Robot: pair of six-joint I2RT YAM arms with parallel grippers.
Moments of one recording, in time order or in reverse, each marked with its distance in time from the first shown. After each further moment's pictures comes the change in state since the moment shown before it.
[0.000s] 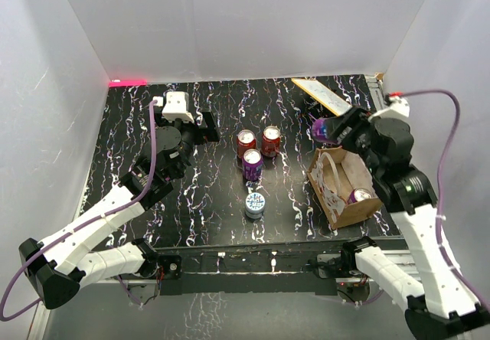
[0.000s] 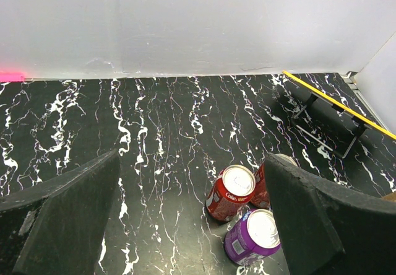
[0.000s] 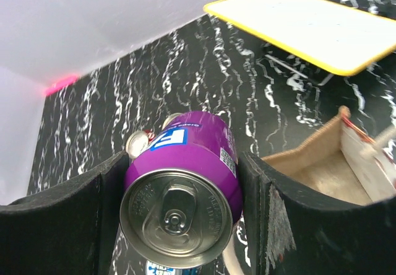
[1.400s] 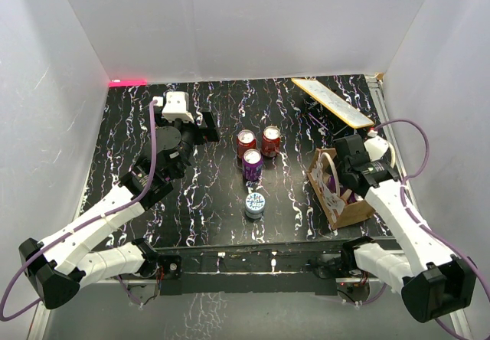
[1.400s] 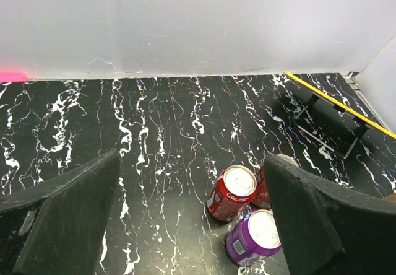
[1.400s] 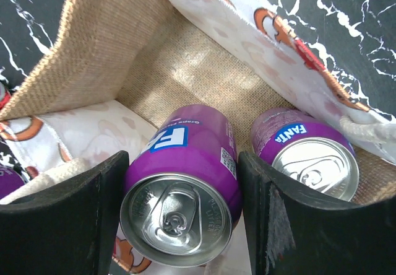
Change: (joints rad) left arm 0.000 0.000 0.000 0.000 -0.004 0.003; right arm 0.000 0.229 -0.232 -0.319 0.235 0.262
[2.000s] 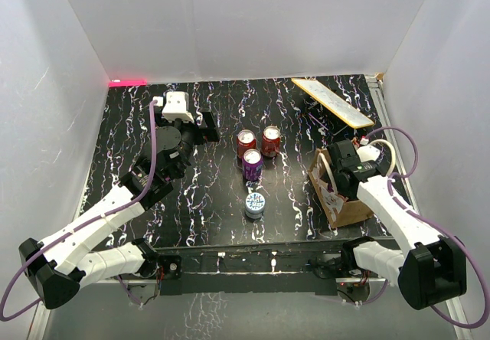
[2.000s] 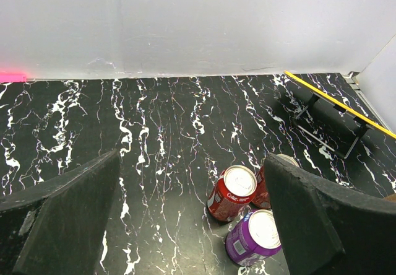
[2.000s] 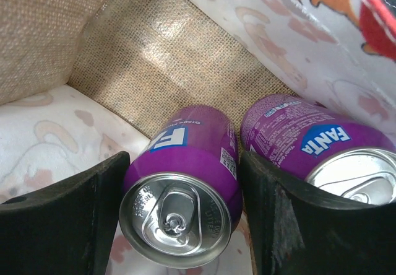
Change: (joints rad) left arm 0.000 0.000 0.000 0.000 0.000 0.001; right arm -0.003 0.085 -0.101 0.069 -0.025 0.011
